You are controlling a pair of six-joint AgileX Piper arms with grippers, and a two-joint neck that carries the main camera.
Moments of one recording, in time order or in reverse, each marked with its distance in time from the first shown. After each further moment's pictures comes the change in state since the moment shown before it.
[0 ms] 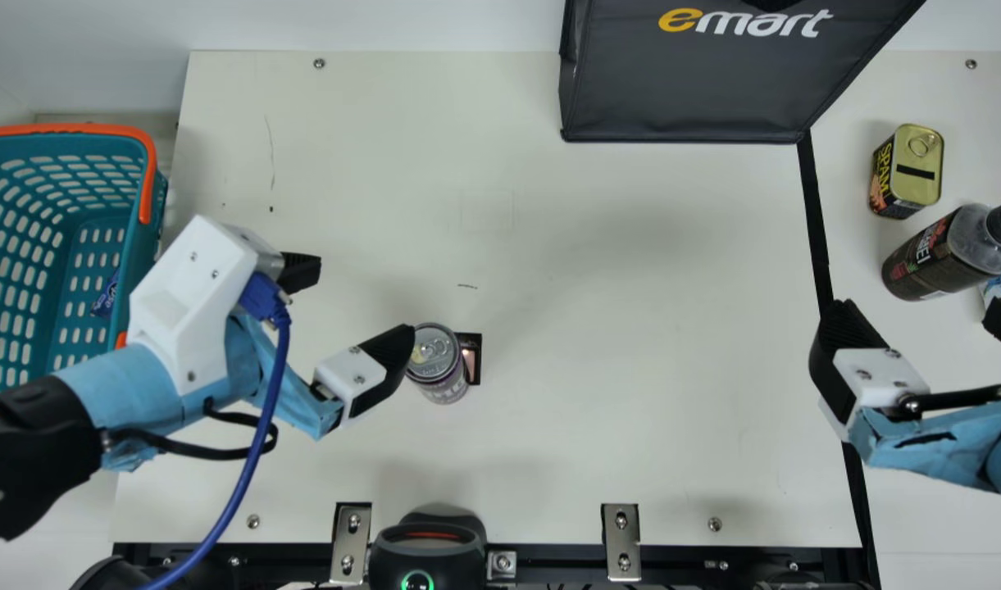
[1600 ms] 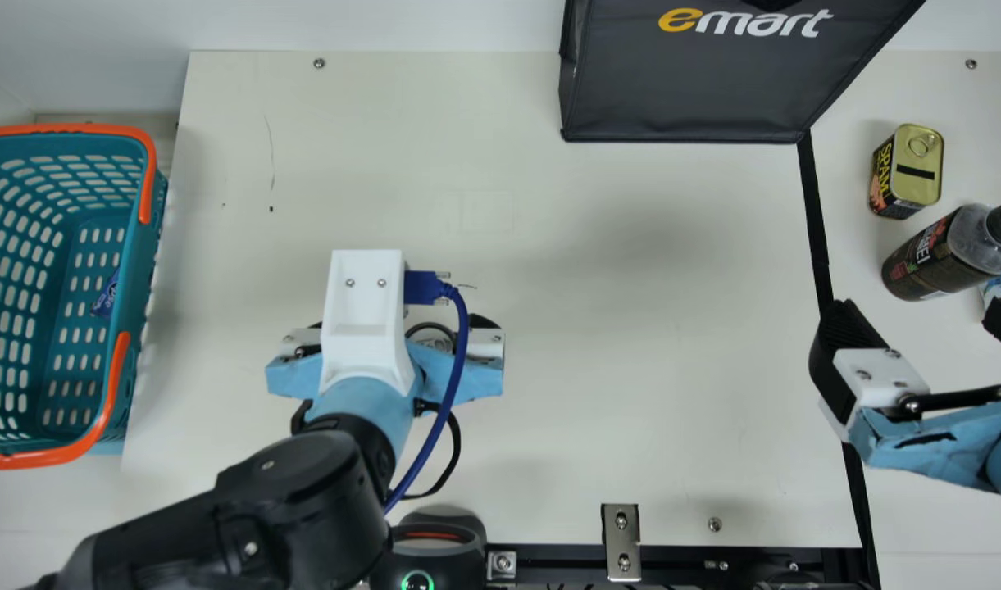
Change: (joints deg) left arm -37.3 25.2 -15.2 51.9 23.6 -87.8; right arm 0.0 0.0 0.0 0.0 0.0 0.0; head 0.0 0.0
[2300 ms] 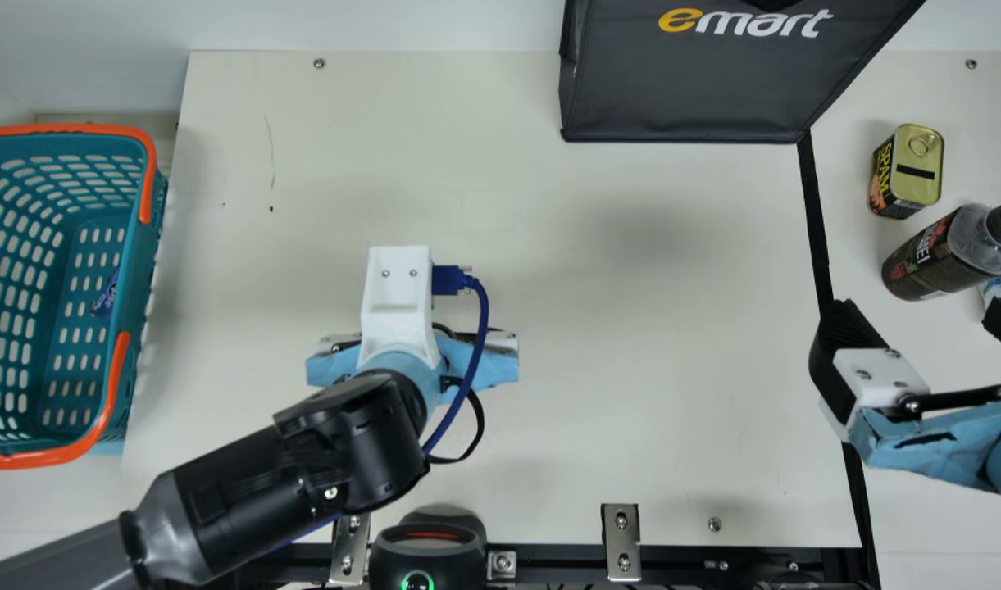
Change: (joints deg) left arm 5.0 5.6 1.0 -8.7 -6.7 4.8; right arm 0.0 0.0 0.0 0.0 0.0 0.0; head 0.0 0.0
